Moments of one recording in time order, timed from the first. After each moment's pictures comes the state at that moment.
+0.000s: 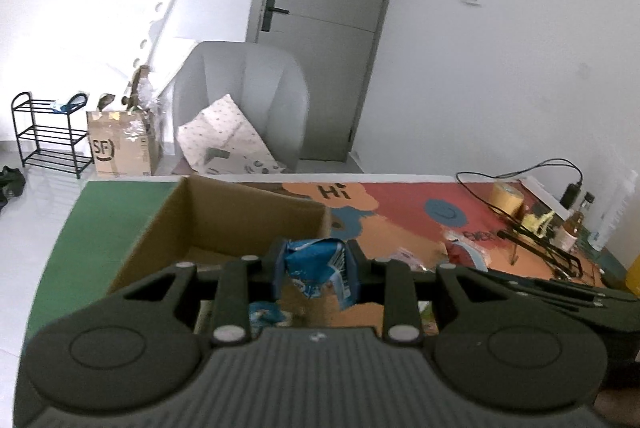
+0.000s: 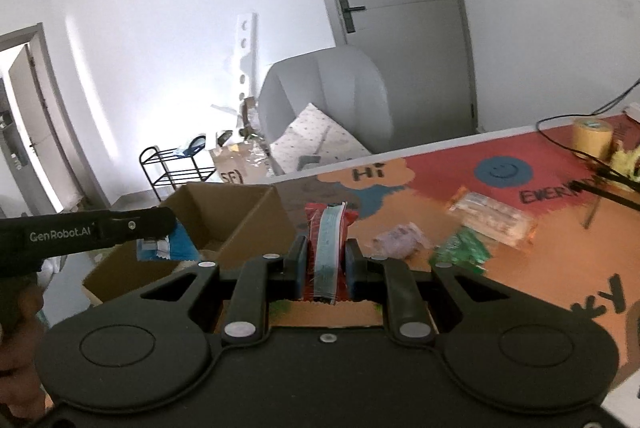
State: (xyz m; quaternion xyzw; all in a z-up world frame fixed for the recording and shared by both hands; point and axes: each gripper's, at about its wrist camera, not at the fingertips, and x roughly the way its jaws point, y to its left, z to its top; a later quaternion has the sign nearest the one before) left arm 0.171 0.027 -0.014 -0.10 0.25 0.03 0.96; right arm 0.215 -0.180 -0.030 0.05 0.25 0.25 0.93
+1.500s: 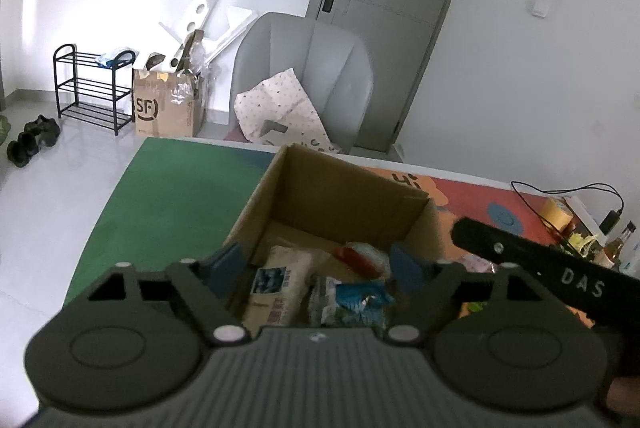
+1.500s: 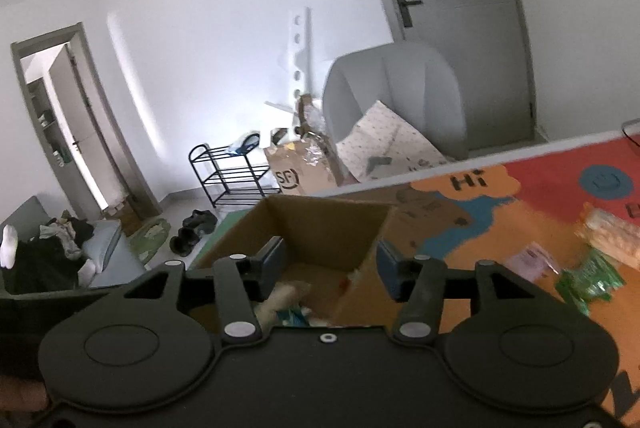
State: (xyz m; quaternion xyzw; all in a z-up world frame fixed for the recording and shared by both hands) left arm 0.168 0.095 -0.040 -0.16 0.28 0.08 0.94; right arm 0.230 -0.097 -0.024 0.06 0.26 0.31 0.91
